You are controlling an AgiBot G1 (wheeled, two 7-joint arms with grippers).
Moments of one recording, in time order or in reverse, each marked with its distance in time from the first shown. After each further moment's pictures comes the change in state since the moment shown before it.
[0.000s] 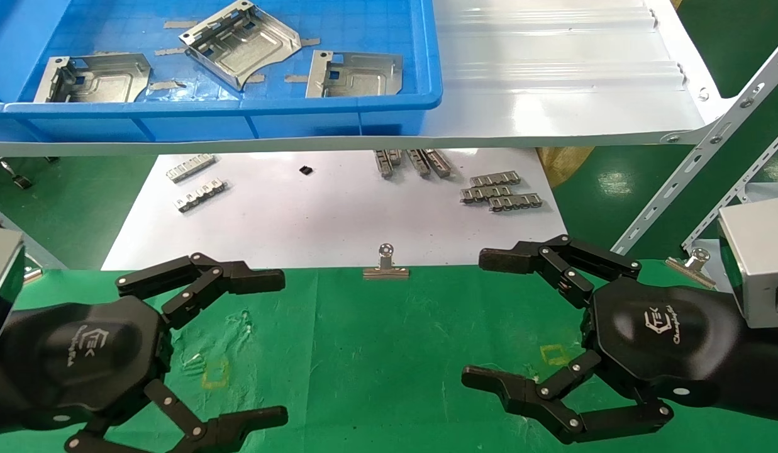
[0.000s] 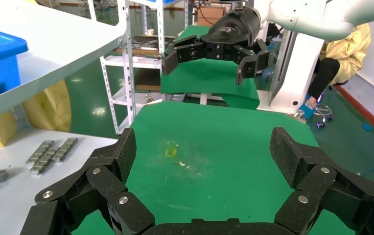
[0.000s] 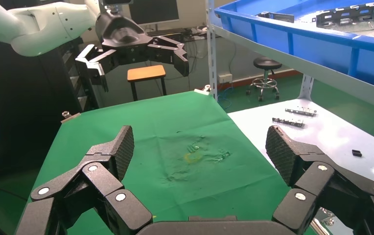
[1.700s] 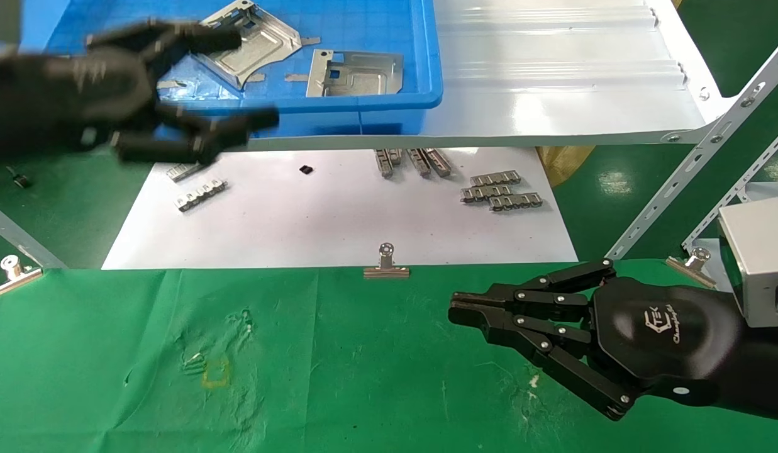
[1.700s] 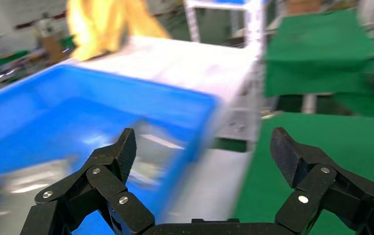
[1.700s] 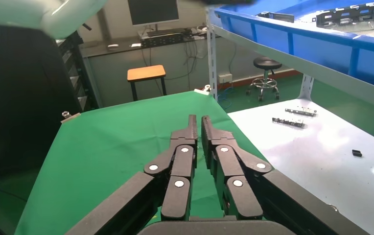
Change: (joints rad) left arm -0.531 0.187 0.099 0.367 0.325 -0.158 -0.011; right arm 0.000 0.000 0.000 0.000 0.000 0.000 0.000
